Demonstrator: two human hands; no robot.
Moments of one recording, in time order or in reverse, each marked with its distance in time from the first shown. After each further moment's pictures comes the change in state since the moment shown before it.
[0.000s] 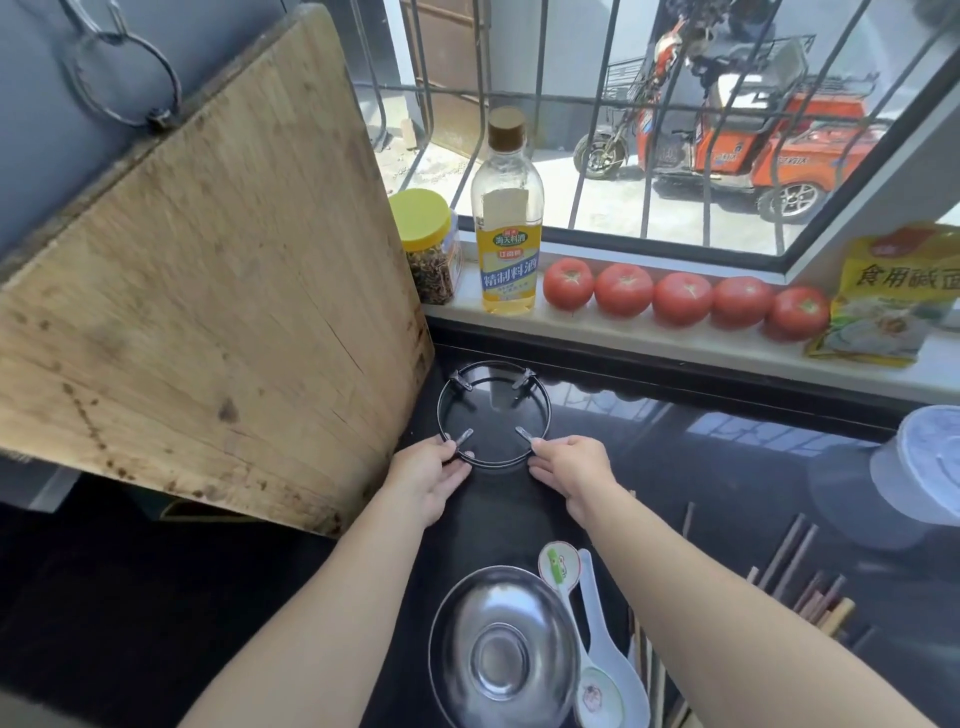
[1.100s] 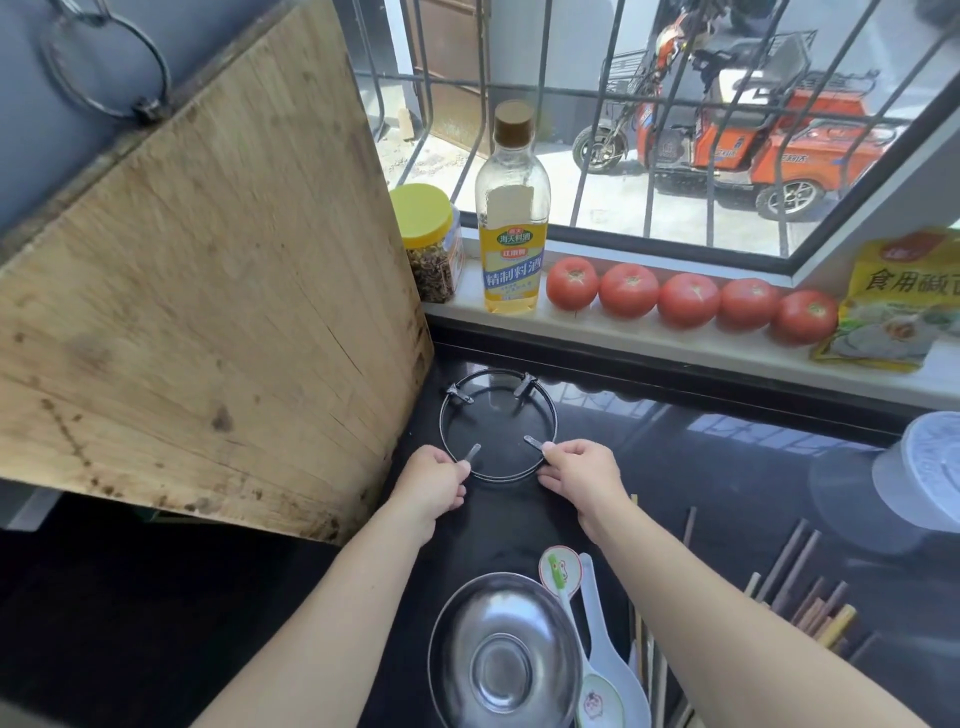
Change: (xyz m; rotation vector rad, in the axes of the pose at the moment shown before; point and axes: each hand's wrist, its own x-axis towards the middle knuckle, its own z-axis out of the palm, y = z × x) left_hand -0.005 -0.011 -0.005 0.591 0.060 0.188; right_hand -0.001 0.005 -0.008 -0.053 0.037 -0.061
